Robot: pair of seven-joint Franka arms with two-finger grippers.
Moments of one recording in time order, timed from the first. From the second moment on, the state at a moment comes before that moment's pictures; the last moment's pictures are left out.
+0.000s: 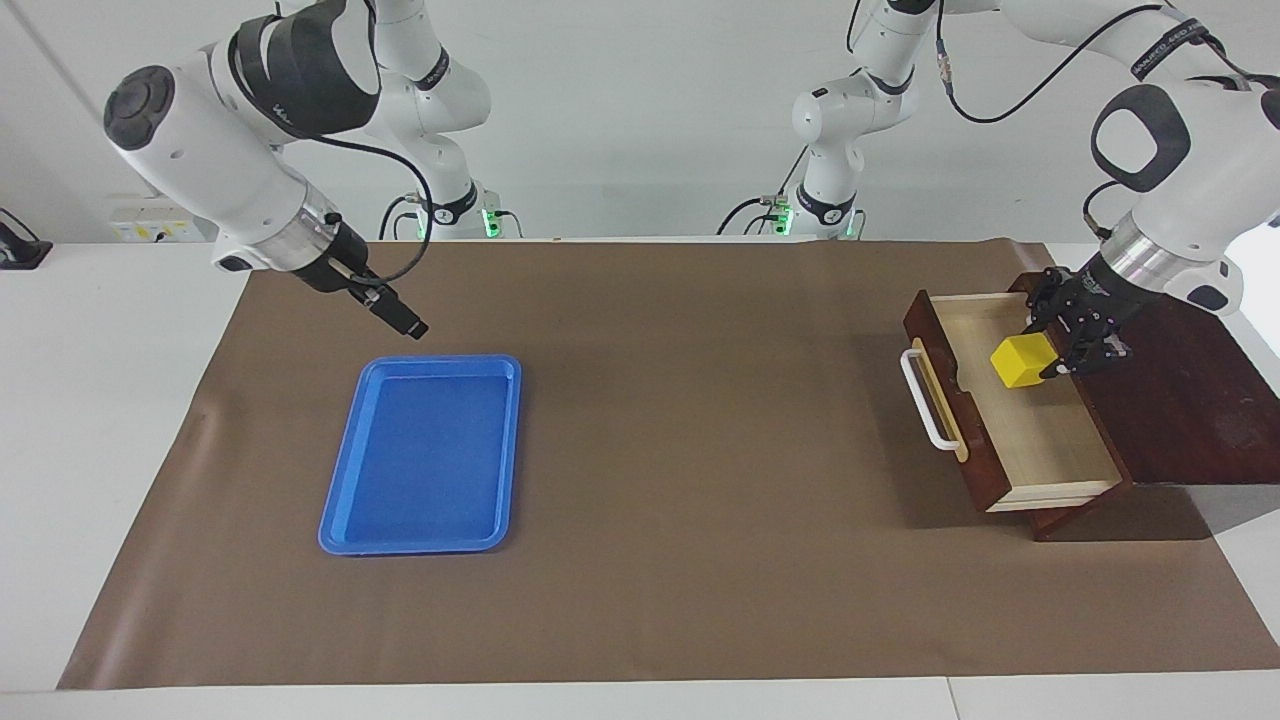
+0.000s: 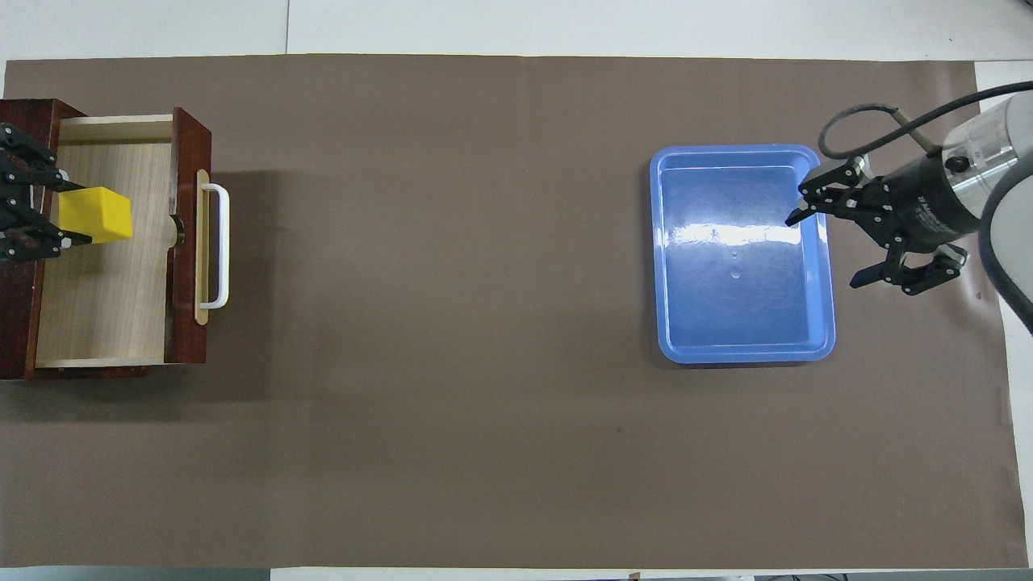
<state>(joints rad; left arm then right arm) 0.28 0.17 -0.21 -1.61 -0.07 1.78 -1.53 0.15 0.09 -0.15 -1.59 0.23 1.54 0.67</state>
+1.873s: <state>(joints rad) 0.28 0.14 -0.21 -1.80 0.00 1.96 -1.47 0.14 0.05 -0.13 -1.60 0.00 1.61 -0.06</state>
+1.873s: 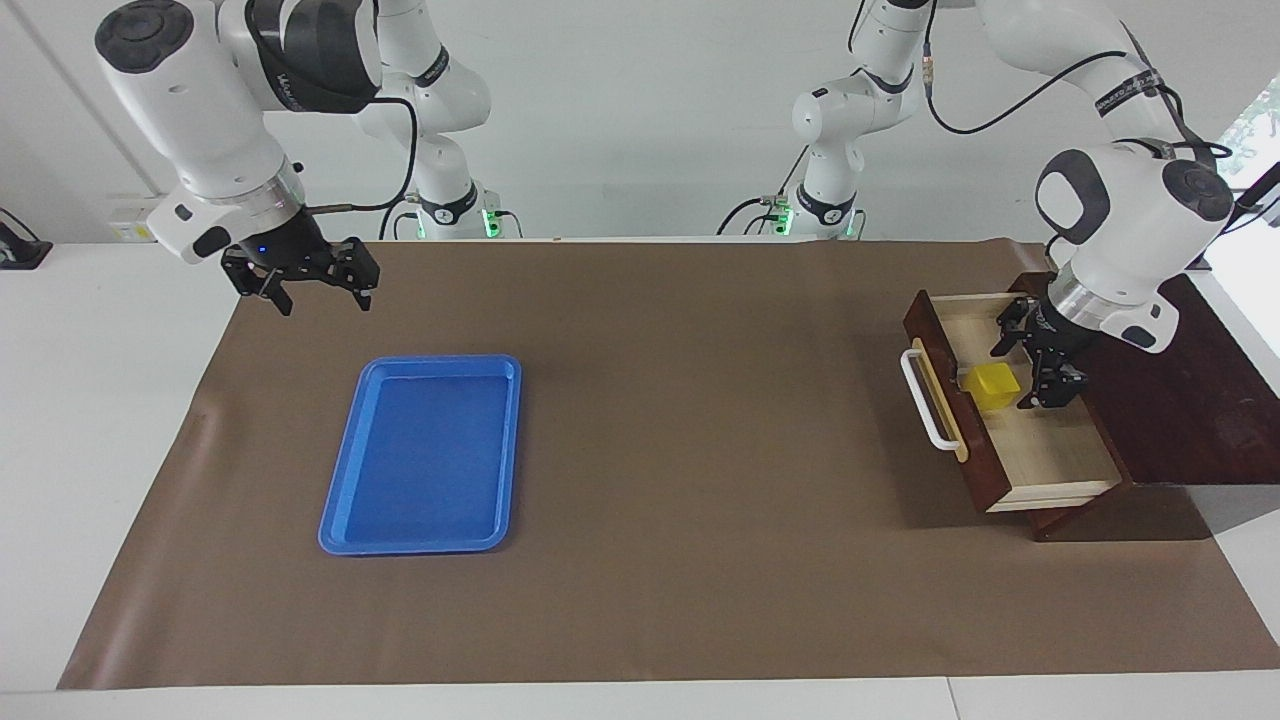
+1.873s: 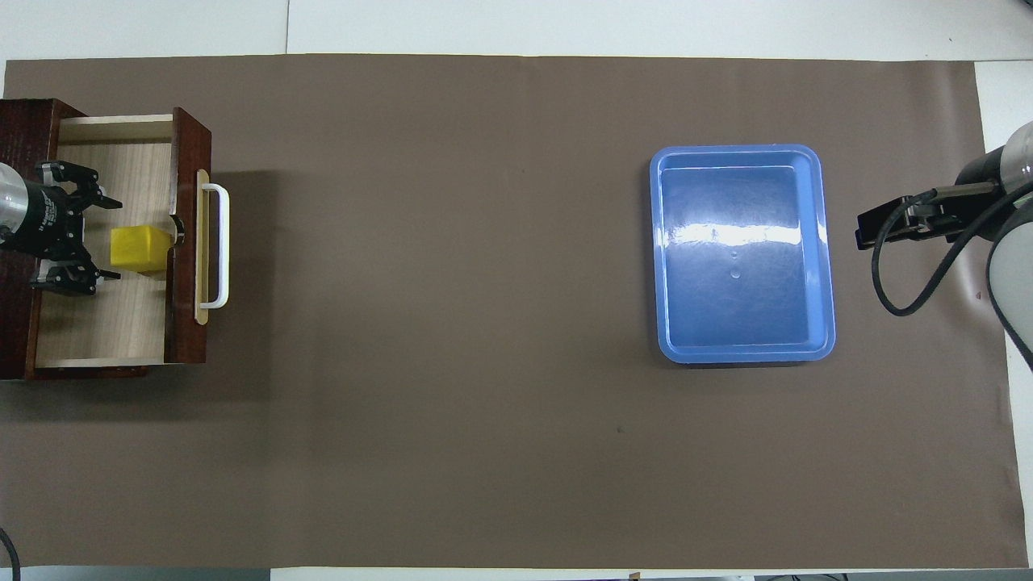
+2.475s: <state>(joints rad) 0.04 0.16 -0.23 -1.72 0.06 1.90 -1.78 0.15 0.05 -0.13 -1.60 0.00 1.61 -0.07</state>
